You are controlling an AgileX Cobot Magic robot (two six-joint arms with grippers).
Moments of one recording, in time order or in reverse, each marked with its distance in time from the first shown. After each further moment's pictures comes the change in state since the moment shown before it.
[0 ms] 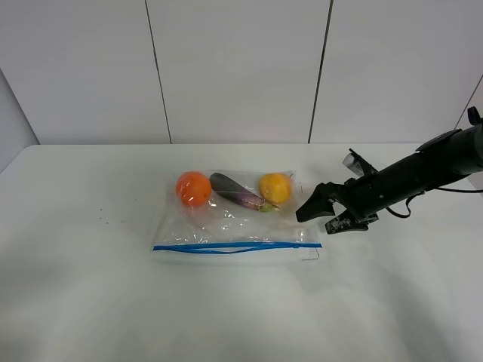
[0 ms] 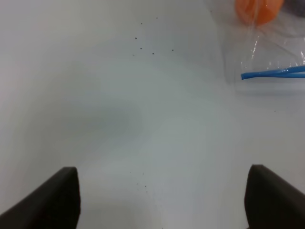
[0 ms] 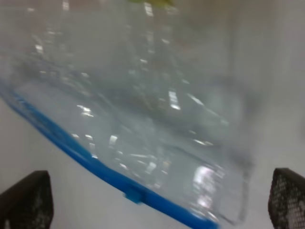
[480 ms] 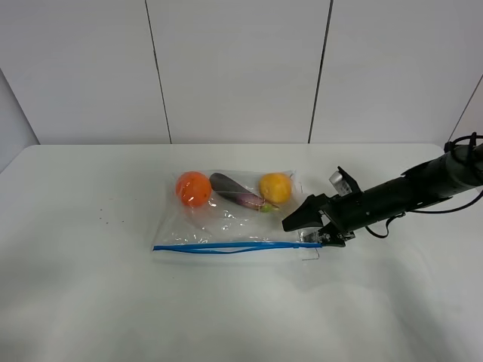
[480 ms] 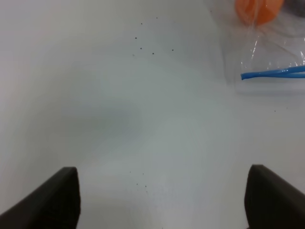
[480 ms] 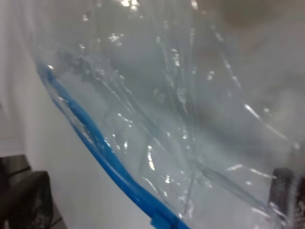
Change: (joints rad) left arm 0.000 0.000 0.000 0.000 0.000 0.000; right arm 0.000 0.163 -0.002 0.198 0.140 -0.190
